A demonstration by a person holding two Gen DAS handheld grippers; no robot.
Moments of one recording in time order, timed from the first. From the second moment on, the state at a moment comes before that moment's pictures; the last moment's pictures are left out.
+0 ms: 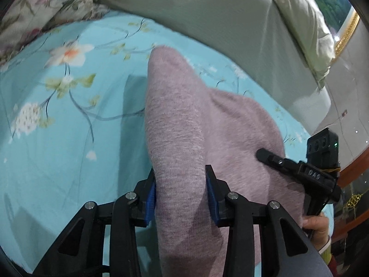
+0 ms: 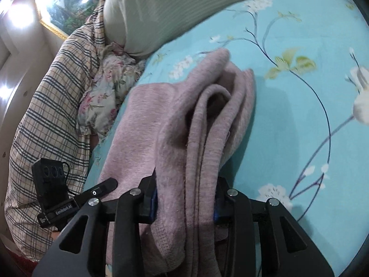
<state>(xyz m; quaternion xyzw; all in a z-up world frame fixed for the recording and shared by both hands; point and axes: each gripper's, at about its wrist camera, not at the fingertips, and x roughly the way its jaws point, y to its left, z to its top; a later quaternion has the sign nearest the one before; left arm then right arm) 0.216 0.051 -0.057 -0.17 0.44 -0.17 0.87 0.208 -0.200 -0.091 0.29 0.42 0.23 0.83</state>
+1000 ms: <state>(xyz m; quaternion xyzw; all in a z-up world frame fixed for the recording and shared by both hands) 0.177 0.037 -0.031 -0.10 0.41 -0.20 0.89 0.254 -0.199 -0.041 0.23 0.40 0.16 0.87</state>
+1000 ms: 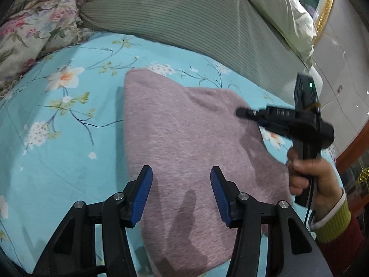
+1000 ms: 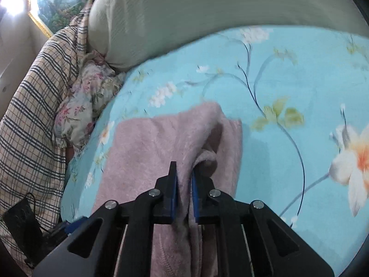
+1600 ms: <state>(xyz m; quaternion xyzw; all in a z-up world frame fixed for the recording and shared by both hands) 0.169 0.037 -0.035 -0.08 0.42 -0.20 0.88 0.207 -0.227 -0.049 0.27 0.39 0.14 0.87</state>
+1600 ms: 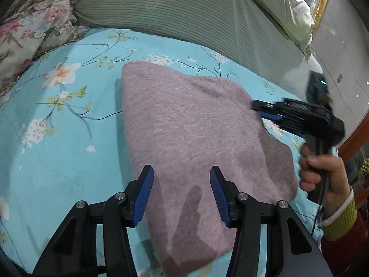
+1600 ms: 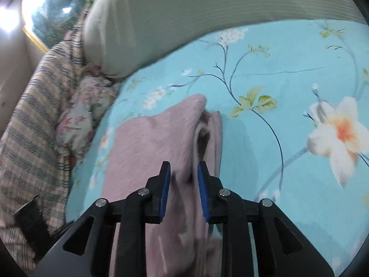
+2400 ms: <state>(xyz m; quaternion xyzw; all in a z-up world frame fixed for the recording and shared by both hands) 0.097 0.044 -0.075 -0.02 0.46 -0.17 0.87 0.096 -0.193 -0.073 0.24 0.40 0.21 0.86</state>
